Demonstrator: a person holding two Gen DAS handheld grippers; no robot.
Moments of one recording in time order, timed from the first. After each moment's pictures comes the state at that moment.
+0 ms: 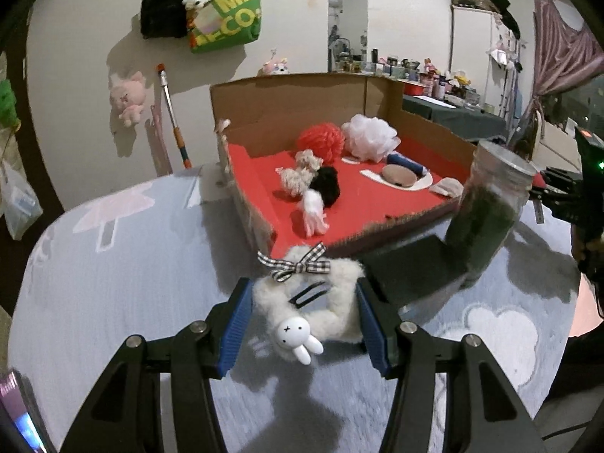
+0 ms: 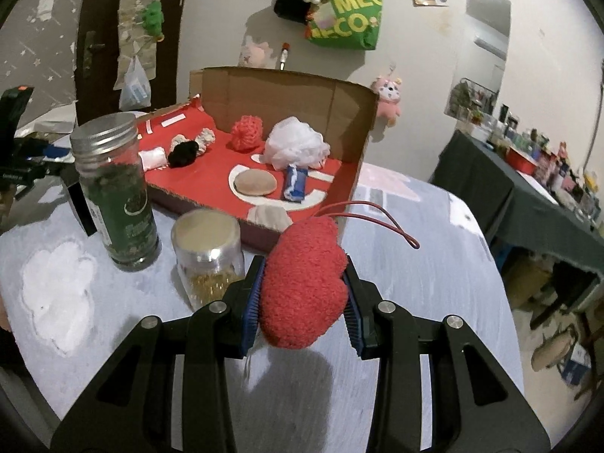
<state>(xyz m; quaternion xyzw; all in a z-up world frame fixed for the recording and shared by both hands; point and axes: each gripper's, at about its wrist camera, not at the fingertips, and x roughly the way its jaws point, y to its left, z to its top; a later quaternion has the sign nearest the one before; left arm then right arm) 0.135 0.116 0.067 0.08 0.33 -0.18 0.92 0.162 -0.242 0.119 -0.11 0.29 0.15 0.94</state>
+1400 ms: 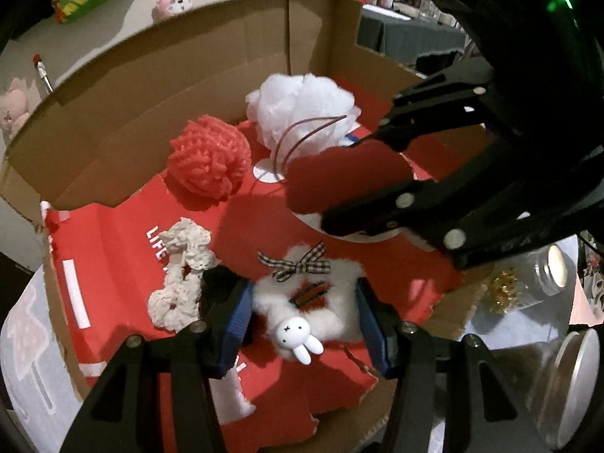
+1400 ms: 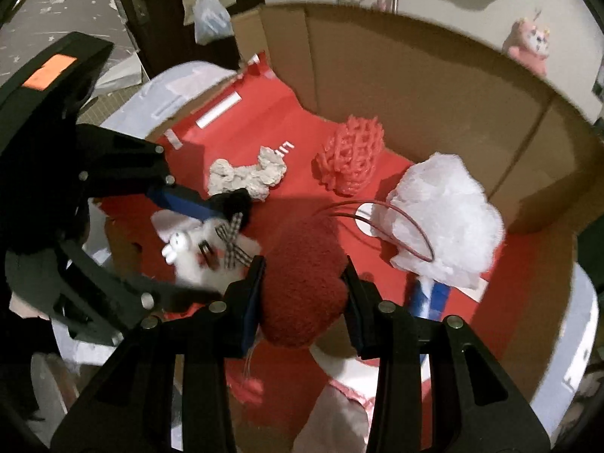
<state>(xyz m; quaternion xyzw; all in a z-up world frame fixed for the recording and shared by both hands) 0.302 -0.025 0.067 0.17 0.49 -0.29 0.80 0.380 -0.111 0.118 -0.11 0.49 0.36 0.79</state>
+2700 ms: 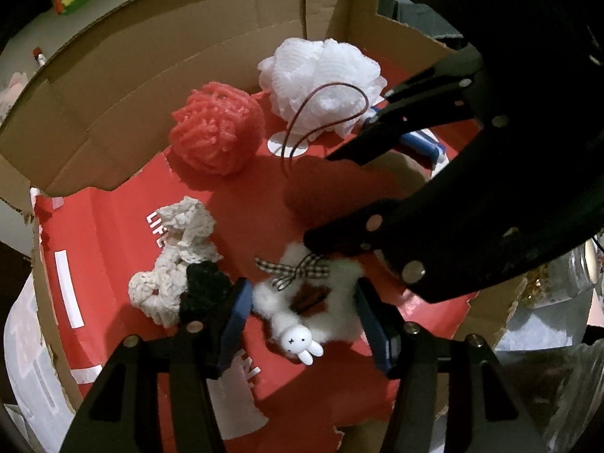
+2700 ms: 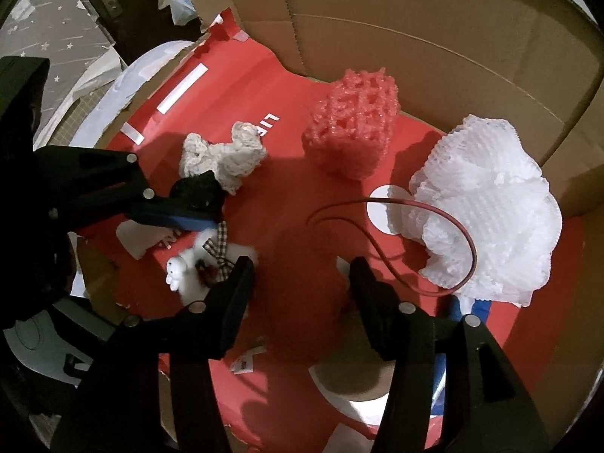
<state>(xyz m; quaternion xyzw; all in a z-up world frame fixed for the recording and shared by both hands) 0.315 -0.041 0.040 0.19 0.51 -0.26 0.79 0.407 -0.092 0.087 -0.09 0.55 0.33 0.76</state>
